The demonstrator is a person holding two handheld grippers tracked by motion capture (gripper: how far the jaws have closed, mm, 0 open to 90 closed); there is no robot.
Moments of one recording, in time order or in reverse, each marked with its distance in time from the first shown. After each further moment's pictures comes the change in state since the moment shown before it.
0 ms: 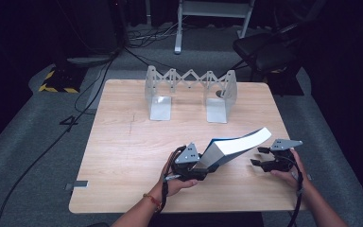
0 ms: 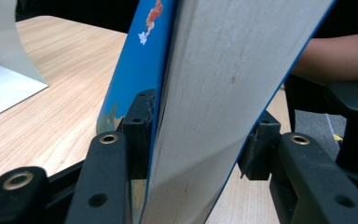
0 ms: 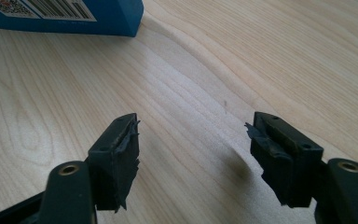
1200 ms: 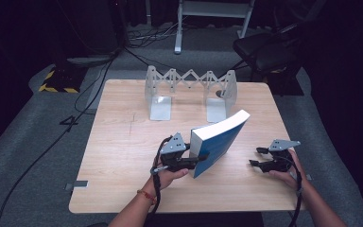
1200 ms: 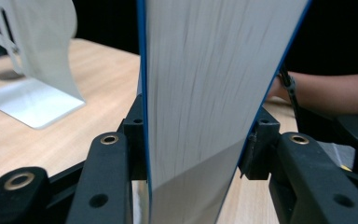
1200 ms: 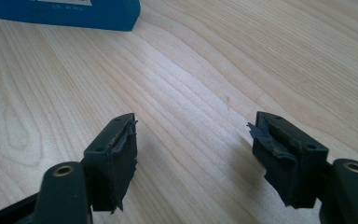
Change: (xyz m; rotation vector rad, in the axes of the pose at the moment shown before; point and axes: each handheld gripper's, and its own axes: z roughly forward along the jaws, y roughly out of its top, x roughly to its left) left arm 0.024 0.016 -0.032 -0.126 0.074 -0.028; right arm -0.001 -0.004 0.008 0.001 0.009 0.006
